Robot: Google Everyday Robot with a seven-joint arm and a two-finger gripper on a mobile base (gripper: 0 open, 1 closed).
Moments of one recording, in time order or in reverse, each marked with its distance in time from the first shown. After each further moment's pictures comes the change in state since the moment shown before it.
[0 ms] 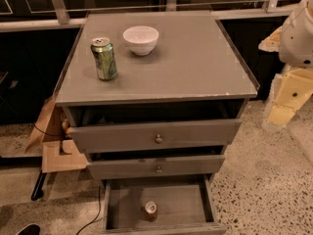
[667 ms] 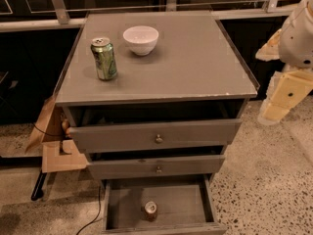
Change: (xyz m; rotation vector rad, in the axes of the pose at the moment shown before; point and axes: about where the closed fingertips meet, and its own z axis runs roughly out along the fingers) arm 0.000 0.000 0.000 0.000 0.000 0.000
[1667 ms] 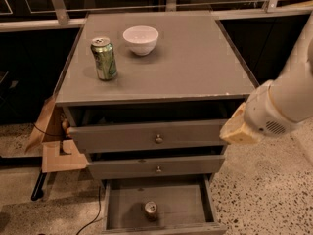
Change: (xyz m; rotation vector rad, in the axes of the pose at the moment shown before) arm -0.007 0.049 0.120 -0.077 -0.210 0.118
